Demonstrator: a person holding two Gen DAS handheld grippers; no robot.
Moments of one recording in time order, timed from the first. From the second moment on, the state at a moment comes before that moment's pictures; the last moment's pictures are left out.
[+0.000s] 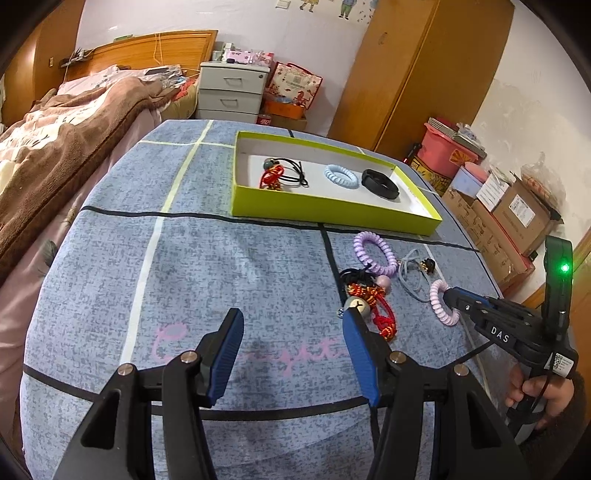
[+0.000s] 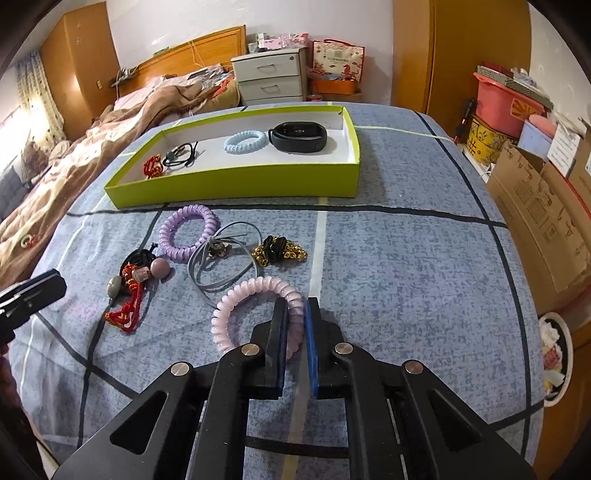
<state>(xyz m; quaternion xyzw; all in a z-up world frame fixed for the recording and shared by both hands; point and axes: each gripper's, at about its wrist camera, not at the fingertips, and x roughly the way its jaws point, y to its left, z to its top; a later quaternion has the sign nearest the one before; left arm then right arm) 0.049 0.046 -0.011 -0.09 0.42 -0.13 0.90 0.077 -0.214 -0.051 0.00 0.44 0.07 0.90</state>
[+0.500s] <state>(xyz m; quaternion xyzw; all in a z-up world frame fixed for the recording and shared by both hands) 0.045 -0.013 -0.009 -0.06 0.43 -0.16 0.89 0.070 -0.239 -0.040 0.07 0.41 0.10 0.90</state>
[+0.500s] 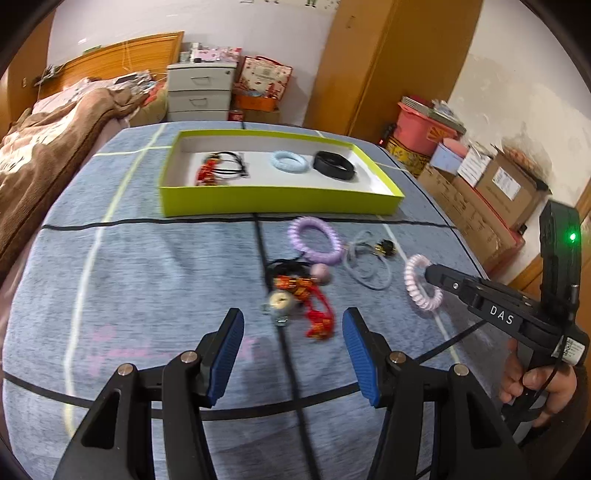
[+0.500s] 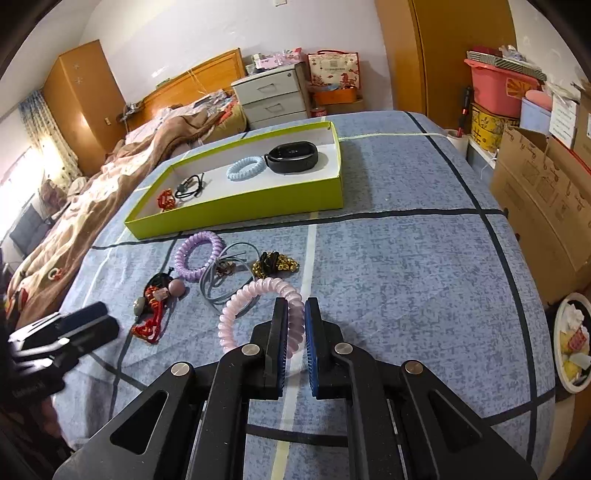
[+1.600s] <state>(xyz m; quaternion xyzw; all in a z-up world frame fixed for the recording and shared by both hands) 0.067 -0.045 -0.028 0.01 0.45 -0.08 0.89 0.074 -0.241 -0.038 0.08 0.41 0.15 0.90</state>
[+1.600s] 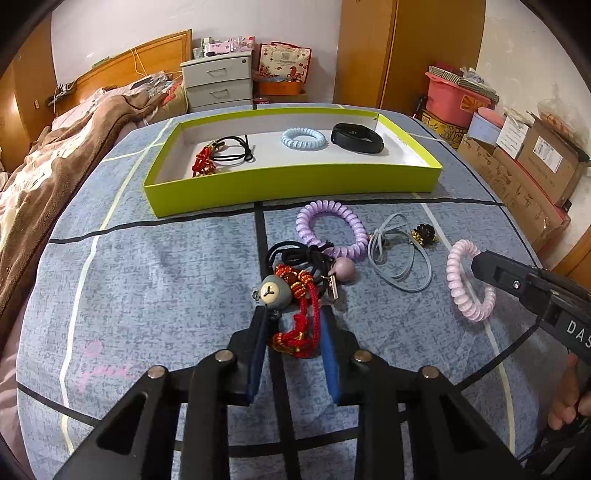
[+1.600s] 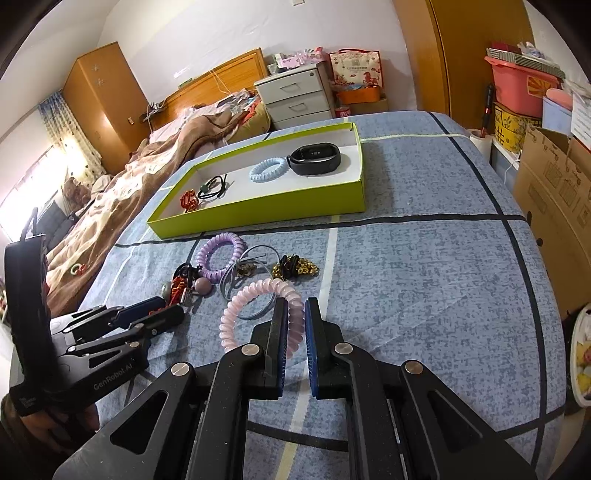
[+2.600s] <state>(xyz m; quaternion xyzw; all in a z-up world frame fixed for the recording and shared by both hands) 0.040 -0.013 -0.005 -0.06 0.39 -0.16 0.90 0.055 -0.231 -0.029 0.08 0.40 0.11 0.91</state>
